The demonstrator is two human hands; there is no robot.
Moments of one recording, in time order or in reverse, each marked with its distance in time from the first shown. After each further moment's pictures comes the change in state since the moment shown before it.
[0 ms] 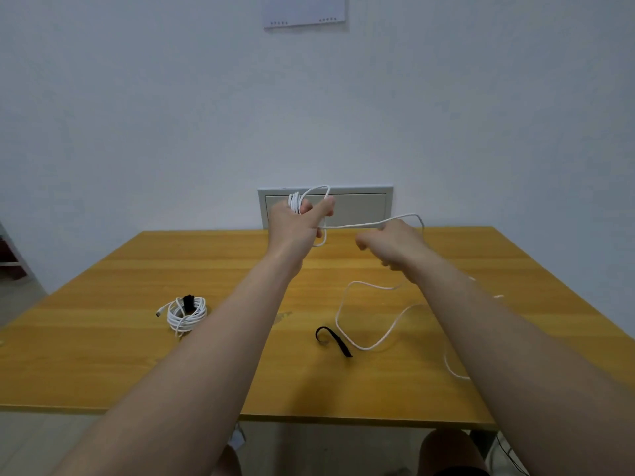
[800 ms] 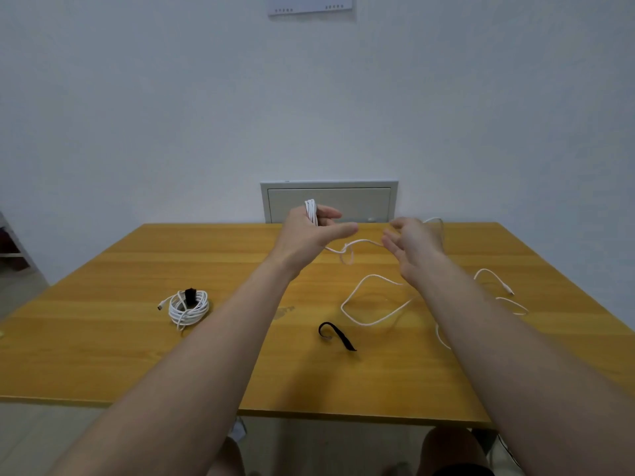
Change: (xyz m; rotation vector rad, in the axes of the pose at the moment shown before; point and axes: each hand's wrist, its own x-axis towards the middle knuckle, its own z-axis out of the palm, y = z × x) left_hand 0.000 -0.021 -0.010 0.161 -0.264 0.012; right_hand 0.033 0.024 0.019 1.100 0.177 0.263
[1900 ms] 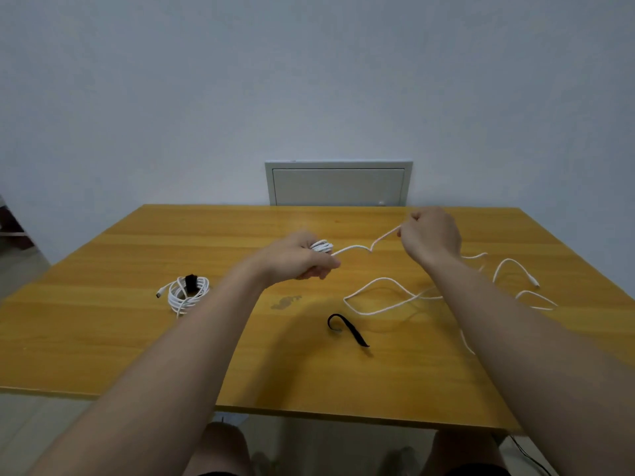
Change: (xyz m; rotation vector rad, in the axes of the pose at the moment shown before) left_hand -0.003 -0.042 -0.039 0.352 -0.526 -0.140; right_hand 0.045 0.026 -0.008 -1.218 0.157 -0.503
